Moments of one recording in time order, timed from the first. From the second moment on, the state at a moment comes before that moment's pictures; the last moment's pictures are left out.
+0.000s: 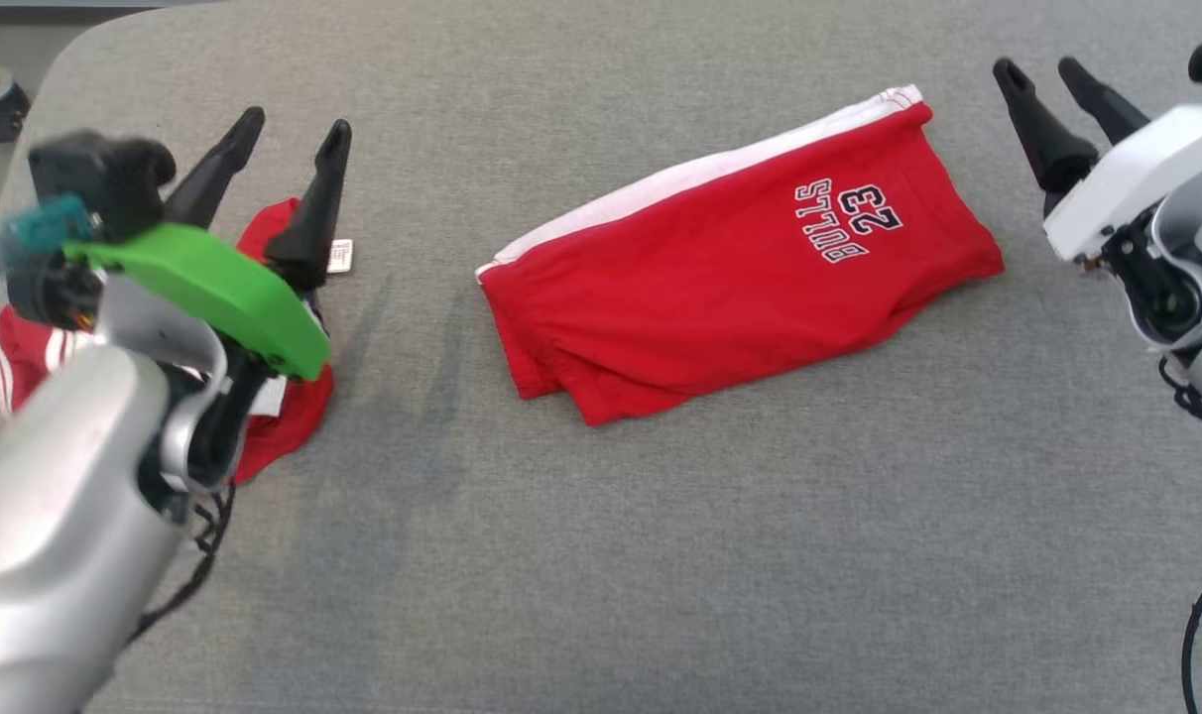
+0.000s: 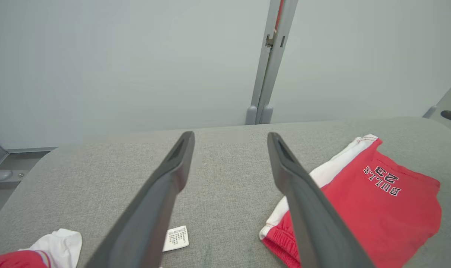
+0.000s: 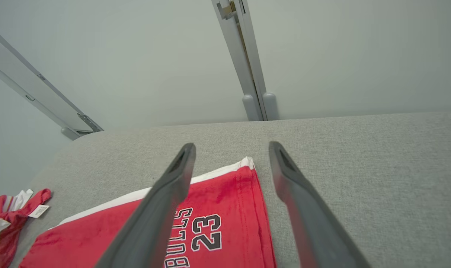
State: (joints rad) left arm -0.76 0.55 -0.69 0.20 -0.94 0.10 -0.01; right arm -1.09 -0.65 1.13 0.73 1.45 0.13 -0.25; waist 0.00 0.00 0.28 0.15
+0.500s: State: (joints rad) left arm -0.51 0.37 -0.68 0.07 -0.70 0.31 -0.26; right arm -1.08 -0.59 1.19 0.98 1.46 0.13 -0.10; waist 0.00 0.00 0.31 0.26
